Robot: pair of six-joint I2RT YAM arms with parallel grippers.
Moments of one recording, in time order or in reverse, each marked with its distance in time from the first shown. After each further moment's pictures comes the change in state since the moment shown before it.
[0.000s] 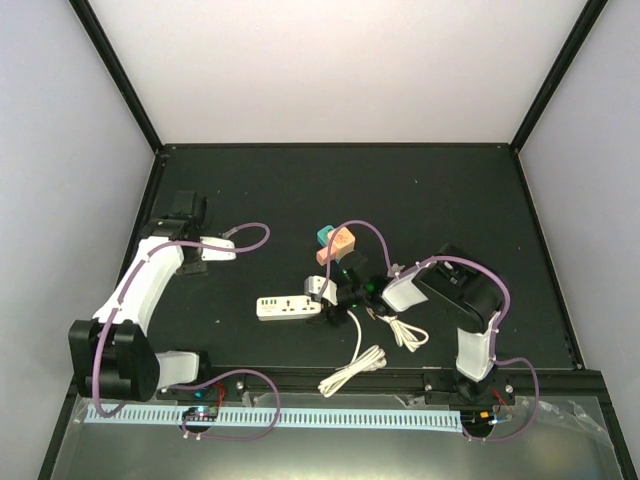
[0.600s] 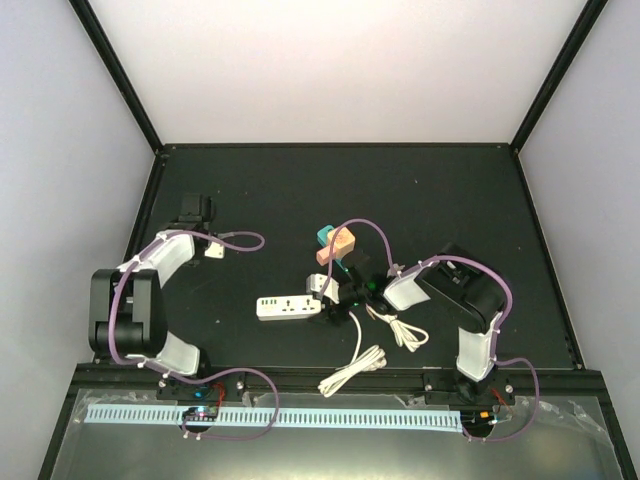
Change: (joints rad) left arm 0.060 0.251 -0.106 0.487 -0.332 0.296; right arm -0.017 -0.012 -0.003 -0.022 -0.002 0.004
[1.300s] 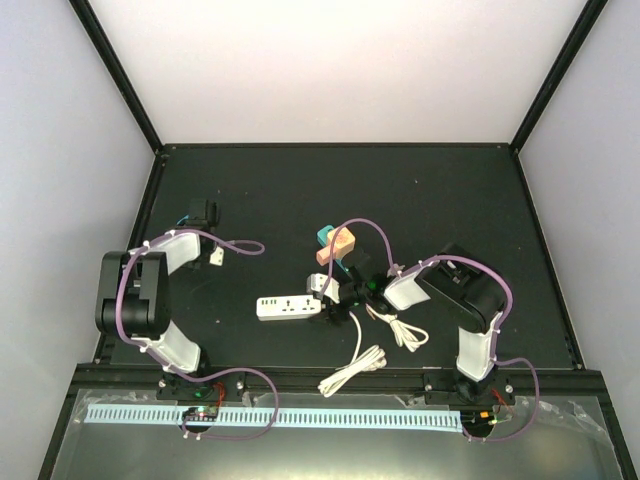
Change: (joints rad) left arm -0.003 0.118 -0.041 0.119 -0.094 0.072; right arm -0.004 0.000 0.000 -0.002 -0.006 0.001
